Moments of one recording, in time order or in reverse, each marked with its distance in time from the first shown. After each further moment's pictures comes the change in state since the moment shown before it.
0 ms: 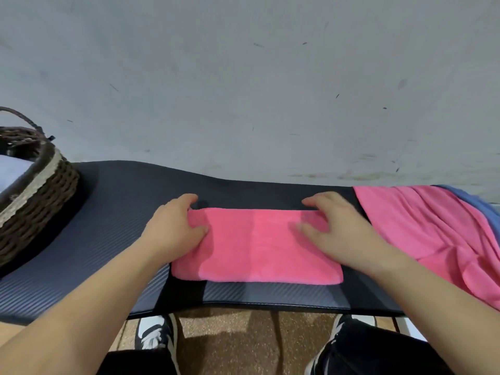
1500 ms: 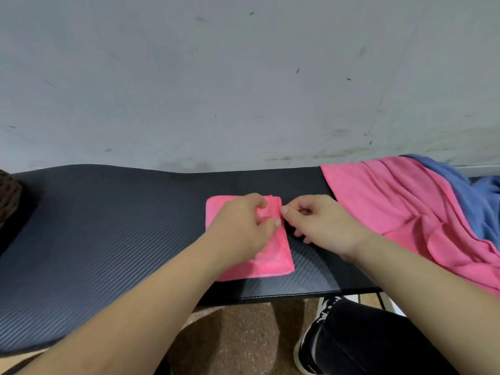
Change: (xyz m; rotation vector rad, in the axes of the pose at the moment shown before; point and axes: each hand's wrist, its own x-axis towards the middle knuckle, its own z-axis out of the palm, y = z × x) left_hand -0.024 0.145 0.076 -0.285 -0.246 0.264; right_hand -0.014 0.026 -0.005 0.490 -0.094 0.304
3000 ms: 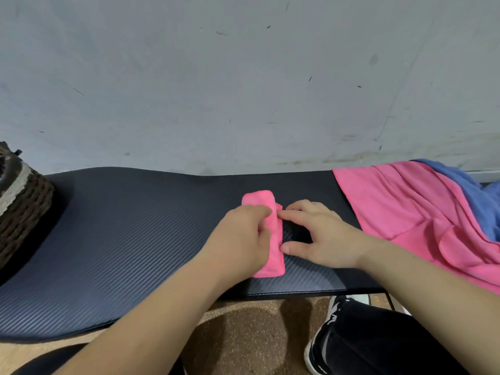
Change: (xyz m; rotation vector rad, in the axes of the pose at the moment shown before) left_hand -0.034 -0.018 -0.019 0.220 0.143 0.201; right_hand -0.003 0.003 0.009 -0.537 -0.260 -0.251
